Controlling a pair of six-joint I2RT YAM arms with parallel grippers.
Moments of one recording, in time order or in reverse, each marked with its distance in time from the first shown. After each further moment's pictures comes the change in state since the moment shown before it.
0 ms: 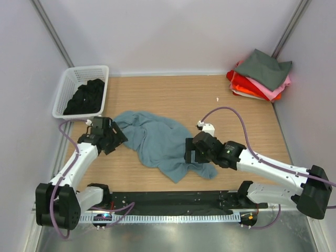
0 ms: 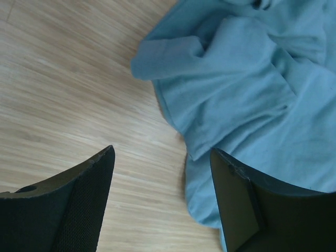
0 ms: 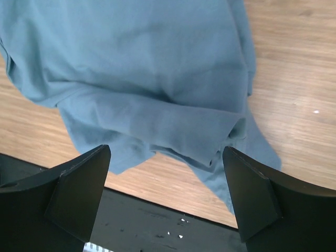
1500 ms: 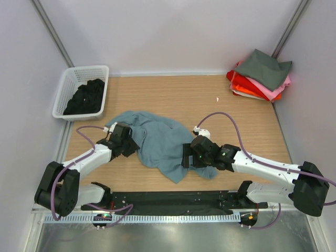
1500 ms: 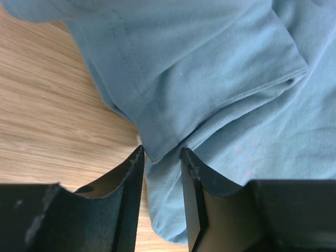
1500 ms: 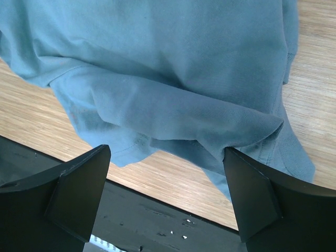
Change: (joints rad) left arm -0.272 0.152 -0.164 0.316 -0.079 -0.290; right arm 0.005 0.044 -0.102 0.122 -0.128 0.004
